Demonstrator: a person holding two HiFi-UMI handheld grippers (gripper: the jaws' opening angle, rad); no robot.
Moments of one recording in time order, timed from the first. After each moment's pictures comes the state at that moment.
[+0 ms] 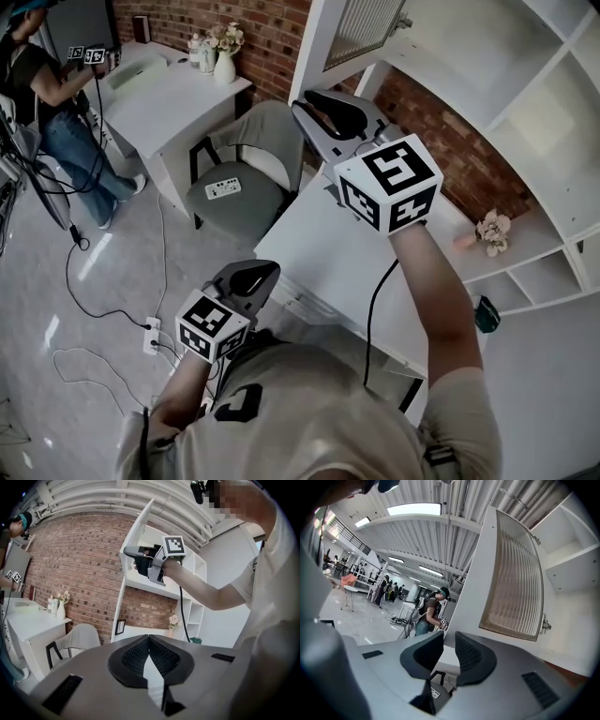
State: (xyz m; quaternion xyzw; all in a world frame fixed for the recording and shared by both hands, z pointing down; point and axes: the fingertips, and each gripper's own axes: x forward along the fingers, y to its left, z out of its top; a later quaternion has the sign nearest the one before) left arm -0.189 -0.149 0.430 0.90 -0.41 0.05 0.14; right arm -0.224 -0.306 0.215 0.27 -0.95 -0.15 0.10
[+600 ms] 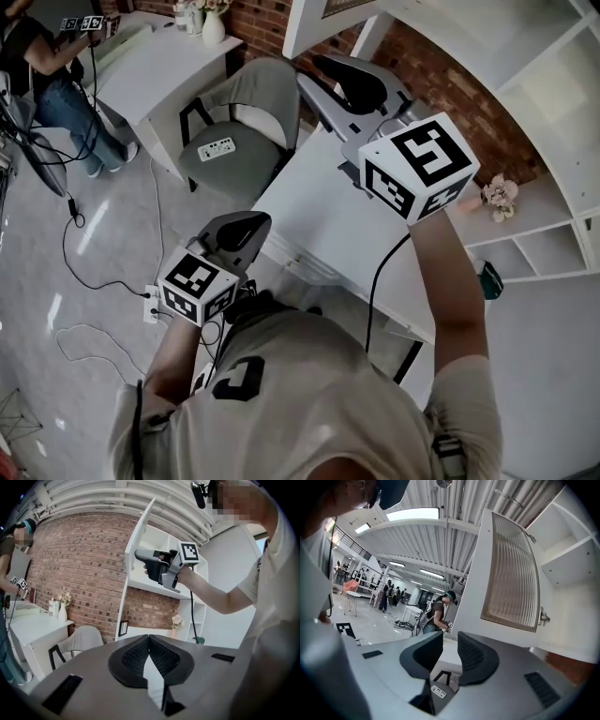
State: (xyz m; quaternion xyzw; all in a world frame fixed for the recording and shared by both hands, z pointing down) left arm -0.195 -0.167 0.427 0.90 -0.41 0.06 0.14; right arm -0.196 -0.285 0.225 0.25 -0.96 -0.13 0.08
